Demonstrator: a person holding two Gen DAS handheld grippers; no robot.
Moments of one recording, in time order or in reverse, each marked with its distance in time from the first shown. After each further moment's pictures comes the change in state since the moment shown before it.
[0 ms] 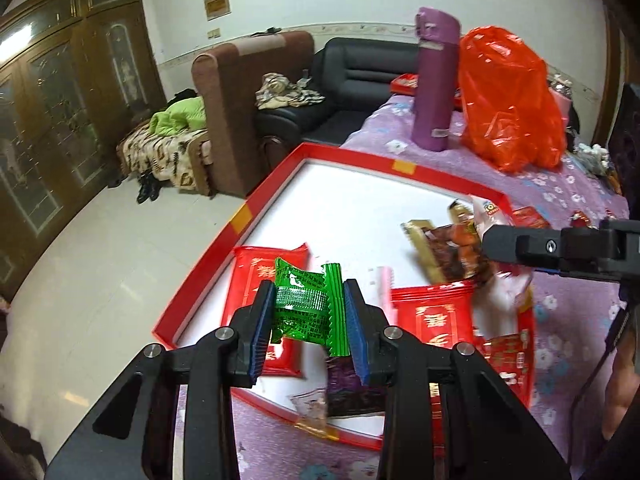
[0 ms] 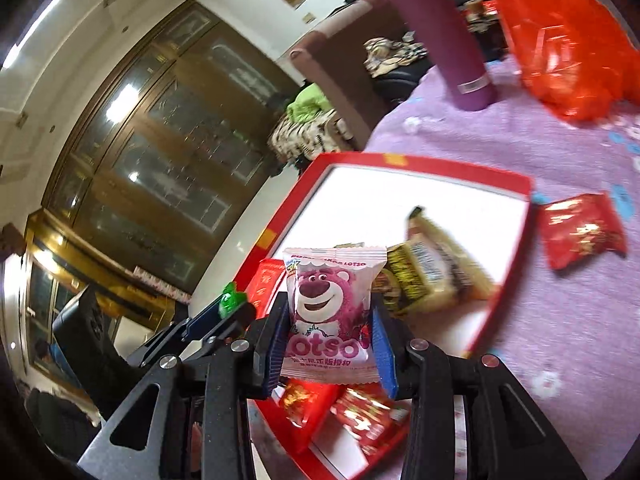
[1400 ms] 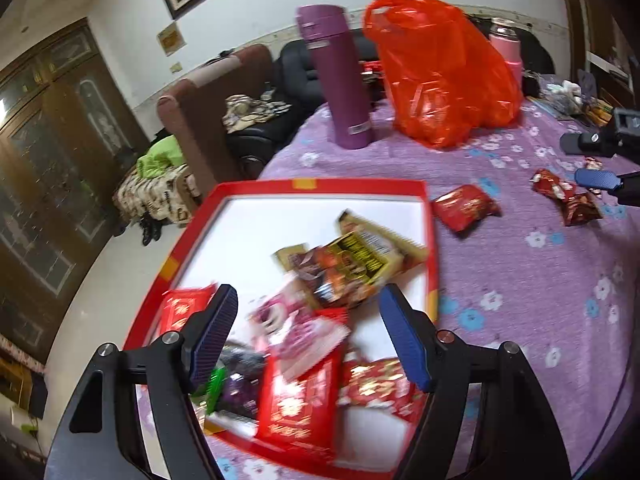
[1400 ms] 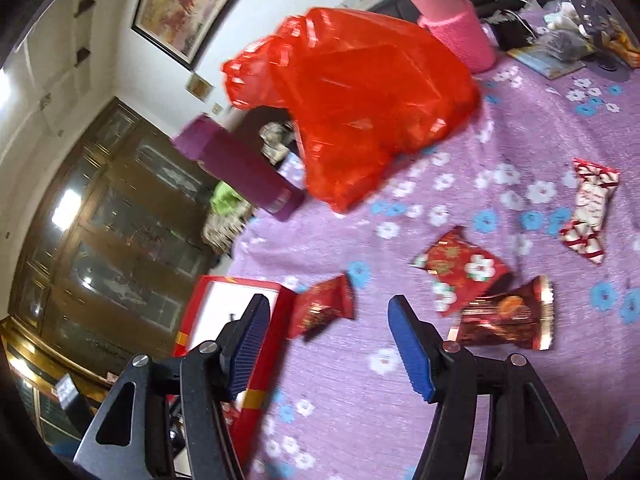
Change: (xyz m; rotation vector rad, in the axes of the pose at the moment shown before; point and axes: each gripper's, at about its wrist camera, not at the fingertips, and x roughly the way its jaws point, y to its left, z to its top) left arm -0.027 -0.122 0.019 0.243 -0.013 0.019; right arm -0.163 -0.152 0.009 0.272 -0.262 -0.224
